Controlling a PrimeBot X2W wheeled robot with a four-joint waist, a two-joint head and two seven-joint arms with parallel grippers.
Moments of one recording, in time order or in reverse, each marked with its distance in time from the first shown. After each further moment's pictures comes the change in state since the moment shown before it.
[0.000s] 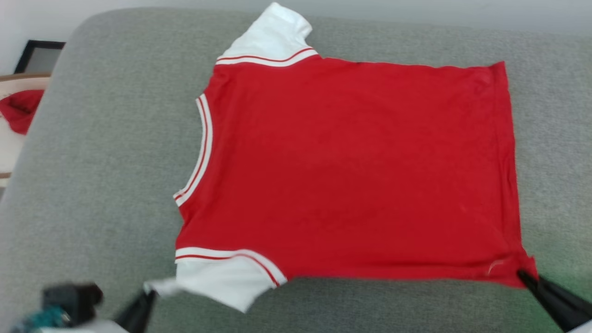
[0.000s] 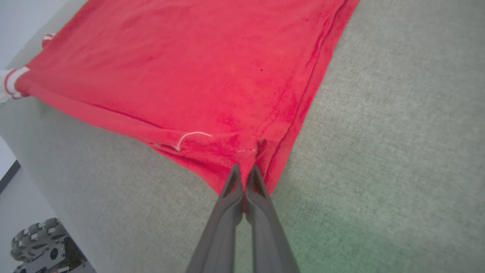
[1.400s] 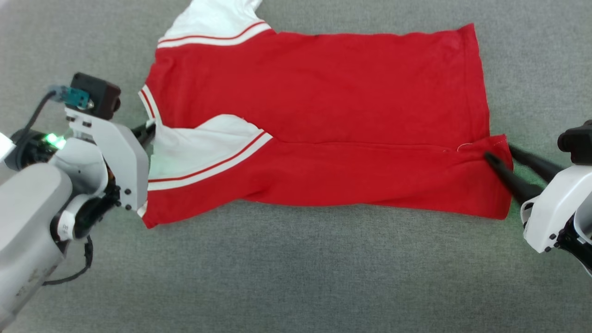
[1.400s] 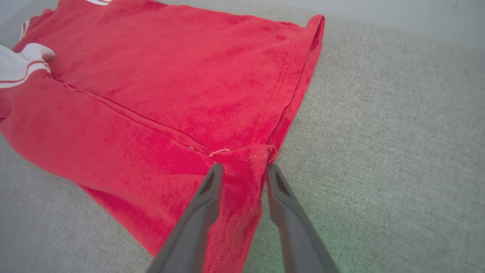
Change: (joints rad) left arm -0.767 -0.268 -0.042 0.748 0.299 -0.574 0.519; right arm -0.572 0.205 0.051 0.207 -0.113 0.000 0.287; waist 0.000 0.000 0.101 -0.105
